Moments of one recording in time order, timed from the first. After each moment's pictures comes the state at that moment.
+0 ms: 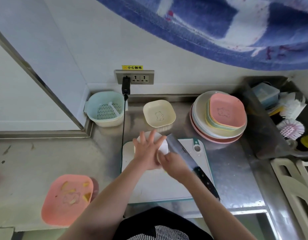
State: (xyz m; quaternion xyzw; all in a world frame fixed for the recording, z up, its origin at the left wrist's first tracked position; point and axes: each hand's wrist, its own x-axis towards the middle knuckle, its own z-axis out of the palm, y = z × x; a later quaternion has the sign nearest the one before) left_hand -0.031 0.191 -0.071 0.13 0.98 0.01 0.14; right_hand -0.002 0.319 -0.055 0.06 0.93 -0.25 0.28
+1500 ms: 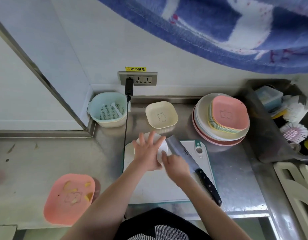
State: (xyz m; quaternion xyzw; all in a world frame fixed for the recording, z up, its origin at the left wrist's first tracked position) left_hand -0.028 0.188 -0.069 0.12 0.98 0.03 0.14; right_hand -0.001 0.313 -0.075 0.04 0.96 -0.17 0.21
